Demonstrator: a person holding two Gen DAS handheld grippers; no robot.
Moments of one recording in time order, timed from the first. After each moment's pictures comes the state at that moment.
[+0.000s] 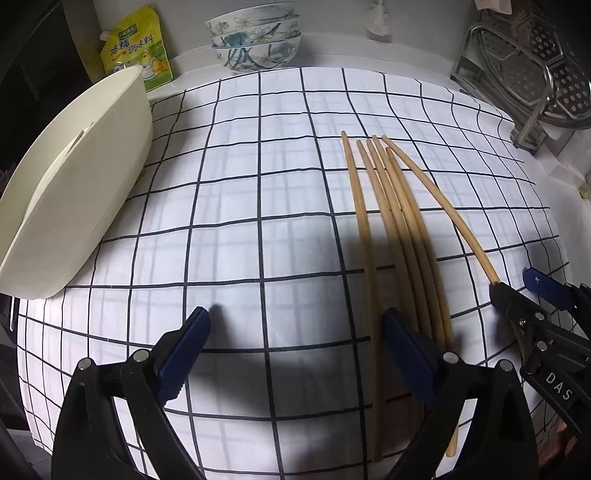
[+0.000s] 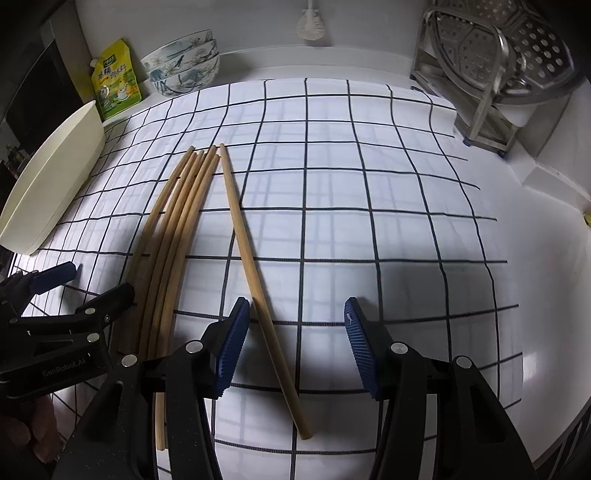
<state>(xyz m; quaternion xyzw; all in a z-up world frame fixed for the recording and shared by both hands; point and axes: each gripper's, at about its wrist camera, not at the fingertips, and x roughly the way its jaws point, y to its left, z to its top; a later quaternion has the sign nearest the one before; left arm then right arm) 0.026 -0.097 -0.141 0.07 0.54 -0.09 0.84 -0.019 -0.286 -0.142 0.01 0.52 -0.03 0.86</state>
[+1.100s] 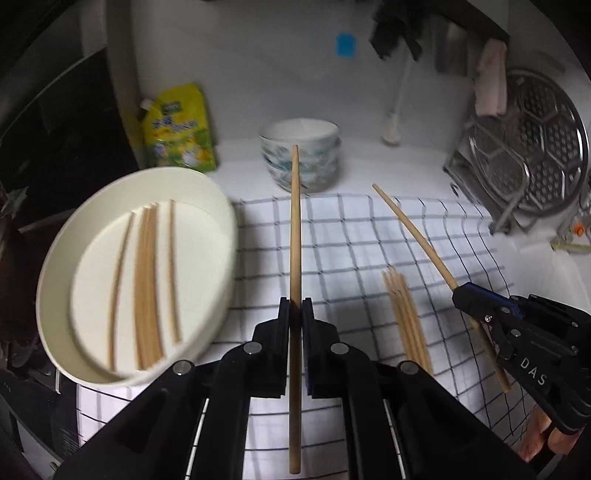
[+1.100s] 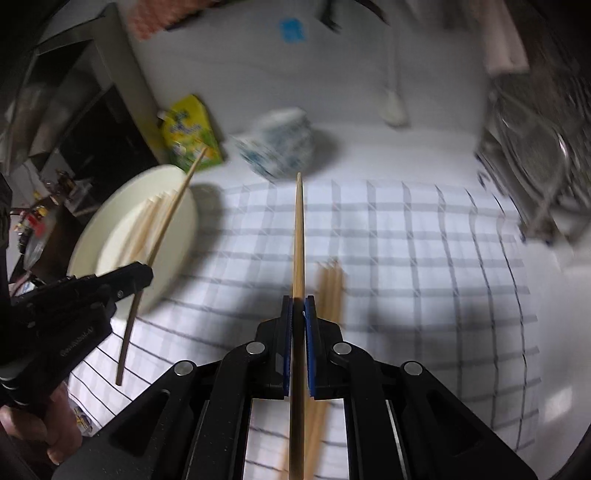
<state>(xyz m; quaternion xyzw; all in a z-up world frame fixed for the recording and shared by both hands) 0.060 -0.014 -0.020 0.03 0.44 -0.12 0.89 0.030 -0.192 -0.040 0.04 0.44 0.08 0.90</state>
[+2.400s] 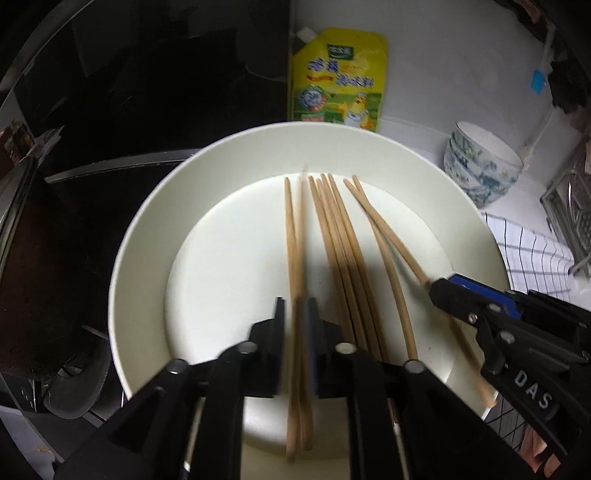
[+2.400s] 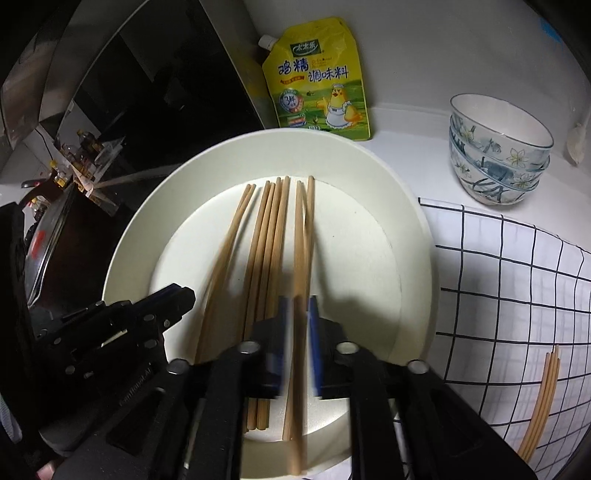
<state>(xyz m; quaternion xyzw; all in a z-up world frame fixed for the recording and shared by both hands) 0.151 0.165 -0.072 -0.01 0.50 -0.04 0.86 0.155 0.013 -0.085 0.03 0.51 0.14 0.85</state>
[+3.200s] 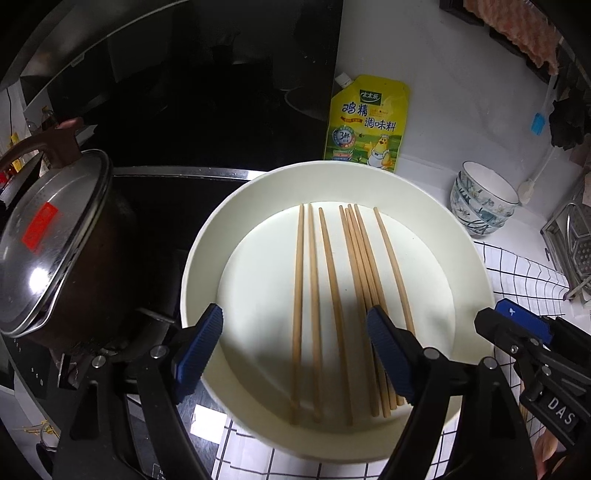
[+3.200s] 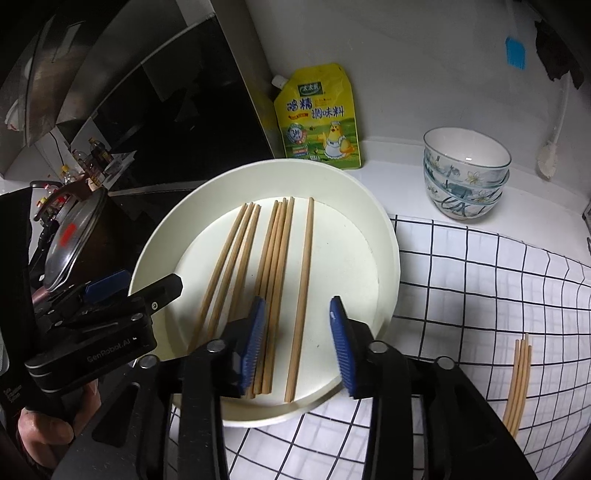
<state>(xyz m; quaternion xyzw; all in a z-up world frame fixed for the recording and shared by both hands) 0.121 0.189 -0.034 -0.03 0.47 0.00 0.88 0.108 0.002 -0.045 0.03 0.47 0.14 0.87</state>
